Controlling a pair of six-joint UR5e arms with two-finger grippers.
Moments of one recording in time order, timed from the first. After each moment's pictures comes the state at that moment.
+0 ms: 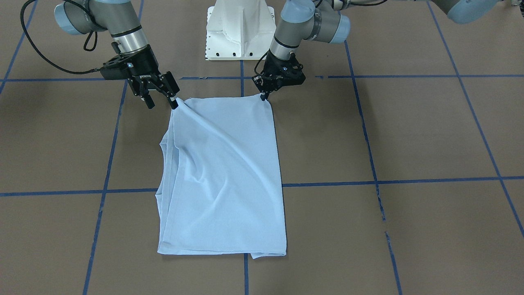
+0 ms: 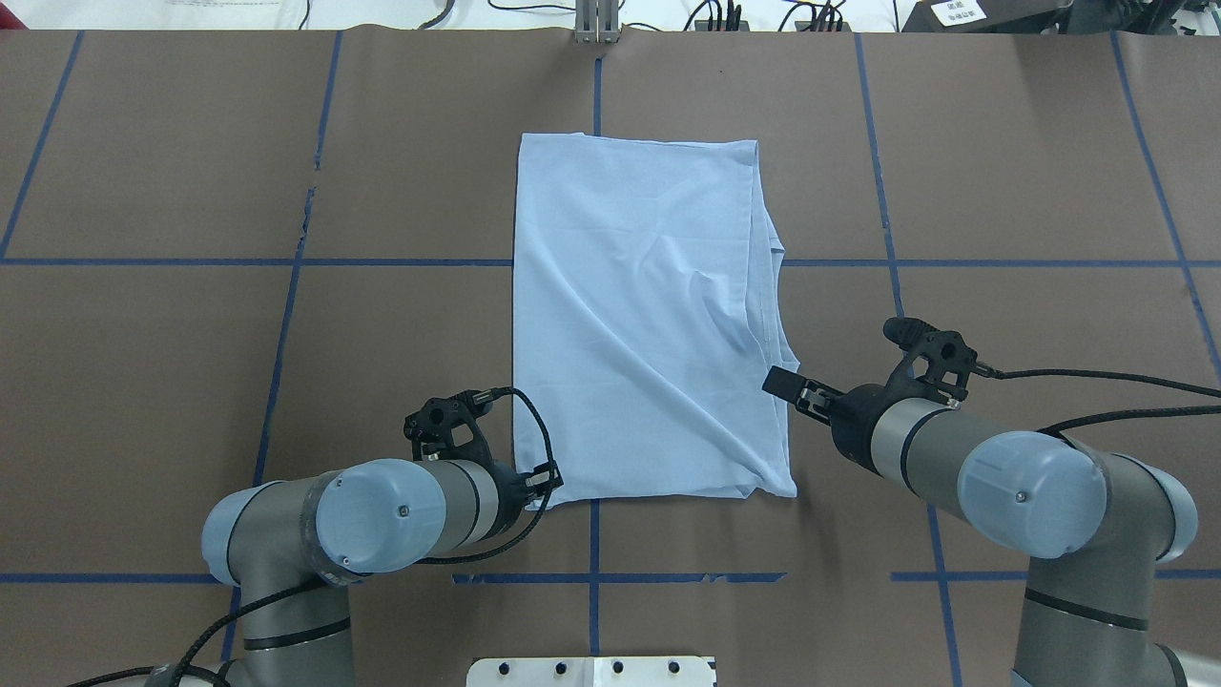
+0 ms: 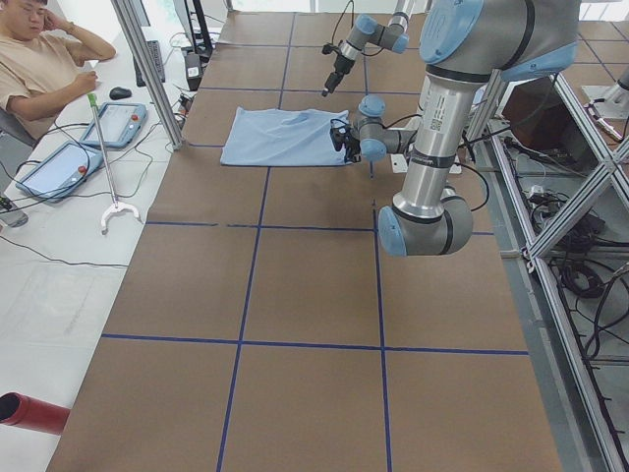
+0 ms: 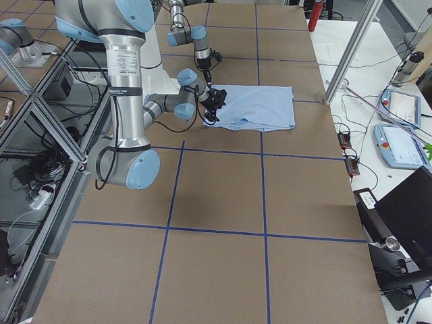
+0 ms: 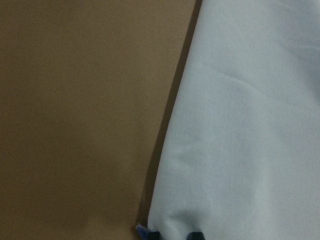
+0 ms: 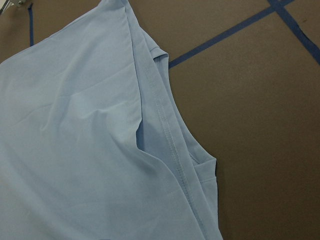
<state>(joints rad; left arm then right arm) -0.24 -2.03 -1.77 -1.99 -1.57 -1.77 0.34 -1.50 2.02 -1.01 1.37 1.74</state>
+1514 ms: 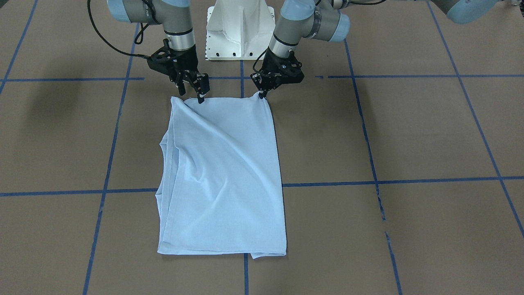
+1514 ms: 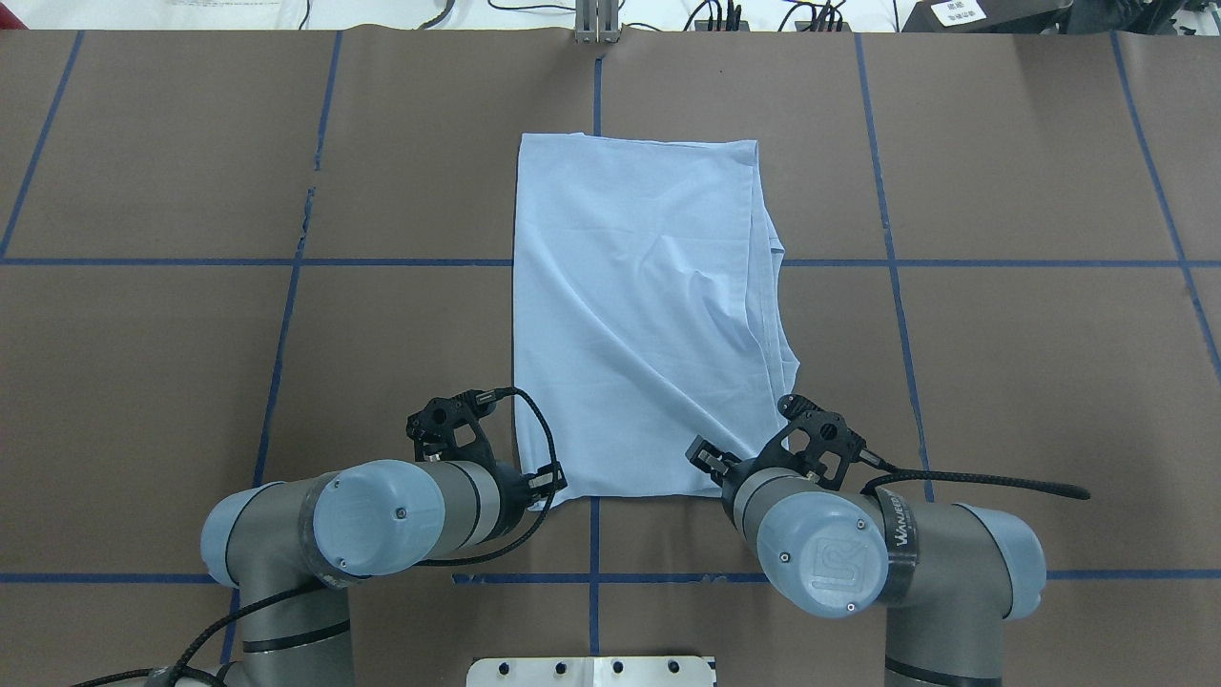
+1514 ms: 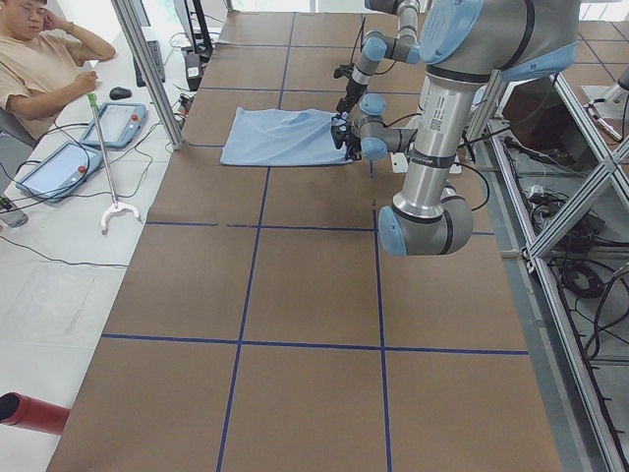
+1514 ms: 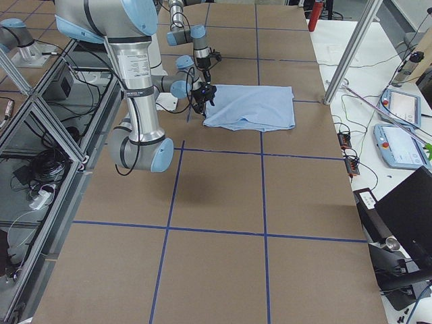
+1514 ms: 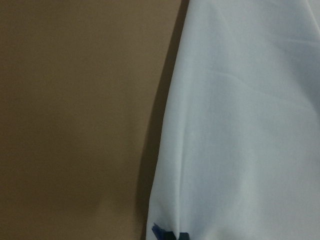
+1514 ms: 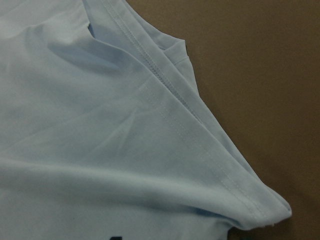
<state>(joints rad) -0.24 -2.03 -1.78 -2.00 -1.57 -1.76 0.19 -1.25 1.96 -1.48 1.36 2.06</state>
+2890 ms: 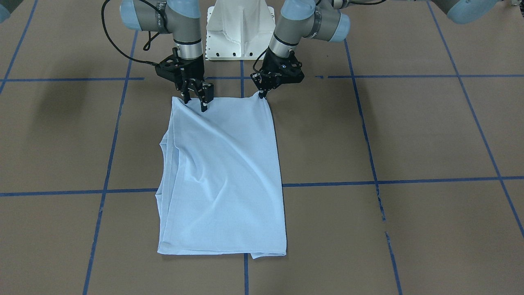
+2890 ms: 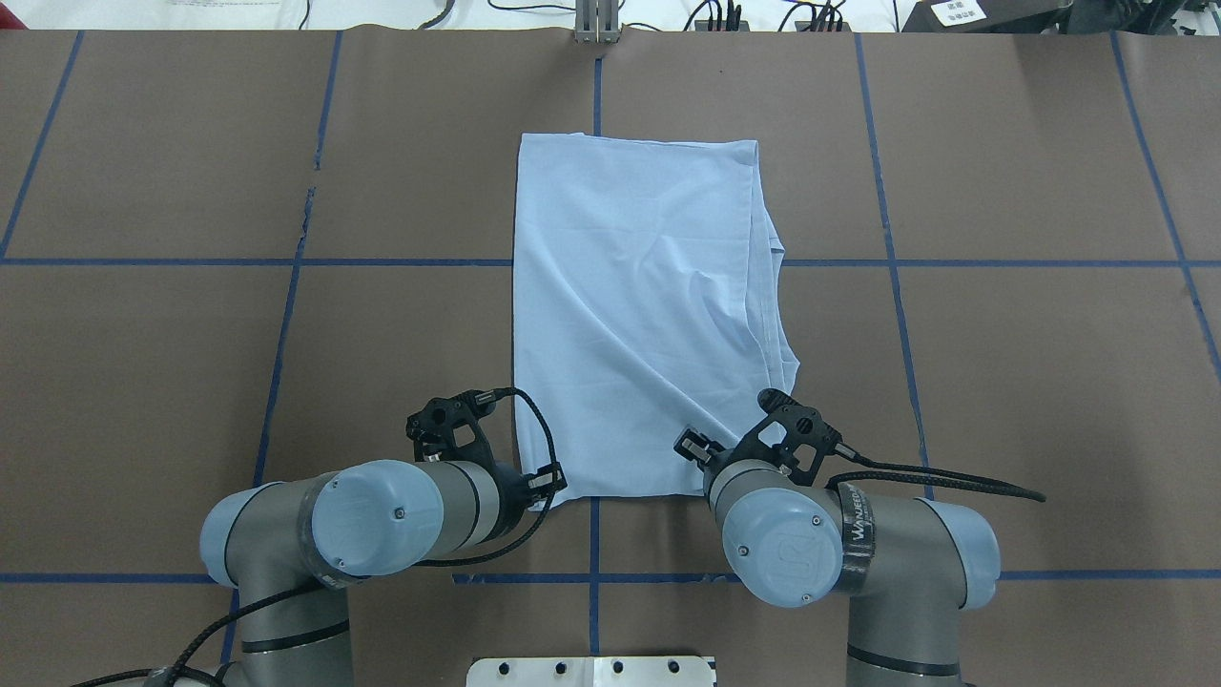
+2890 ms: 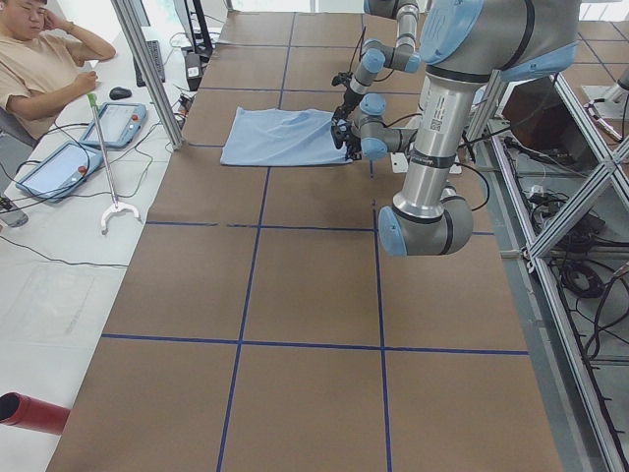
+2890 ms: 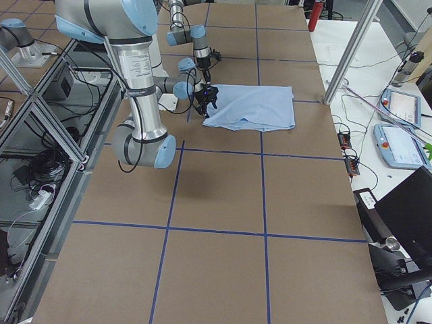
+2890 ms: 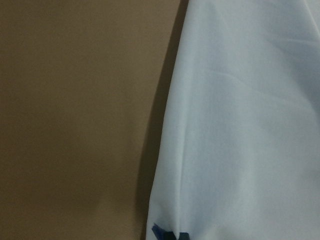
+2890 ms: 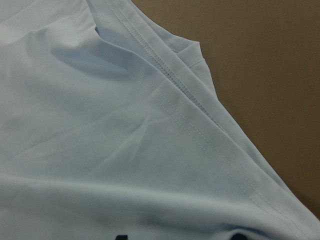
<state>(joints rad) -0.24 -2.03 -1.78 -2.00 -1.57 -1.76 0.20 -1.20 1.88 -1.49 1.31 2.07</state>
